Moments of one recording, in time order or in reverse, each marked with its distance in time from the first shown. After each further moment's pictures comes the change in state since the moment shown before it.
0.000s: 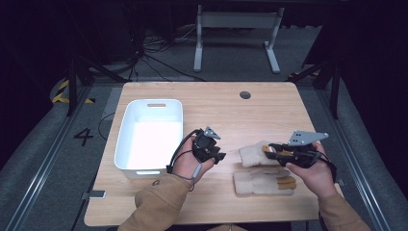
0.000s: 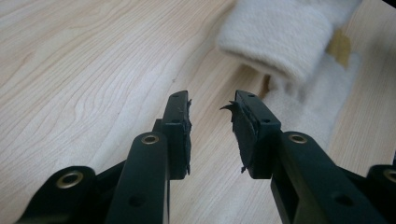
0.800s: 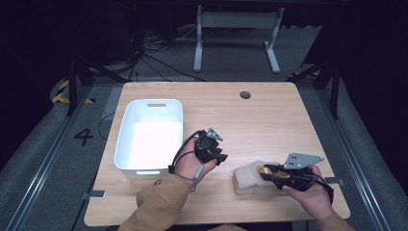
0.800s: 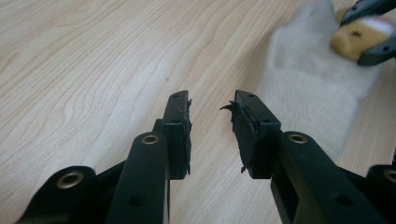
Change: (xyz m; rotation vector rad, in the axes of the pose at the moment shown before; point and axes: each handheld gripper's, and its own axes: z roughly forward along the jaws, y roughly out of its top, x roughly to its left) left arm -0.002 -0.001 0.006 0.018 -0.005 0.015; right arm 0.044 -0.035 0.006 0.013 0.075 0.021
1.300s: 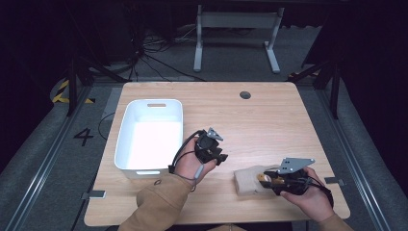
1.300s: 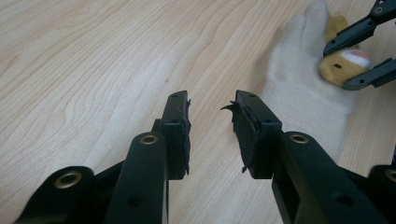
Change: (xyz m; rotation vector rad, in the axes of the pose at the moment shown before) left arm -0.001 0.001 0.000 0.002 -0.002 0.002; right arm 0.004 -0.009 0.009 0.138 0.000 -0.023
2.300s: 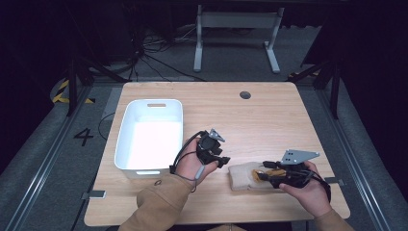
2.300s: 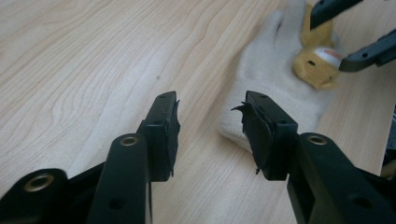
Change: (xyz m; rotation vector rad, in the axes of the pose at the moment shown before) left arm -0.003 0.002 0.004 0.024 -0.020 0.007; right arm -0.013 0.013 -0.005 -0.133 -0.002 0.069
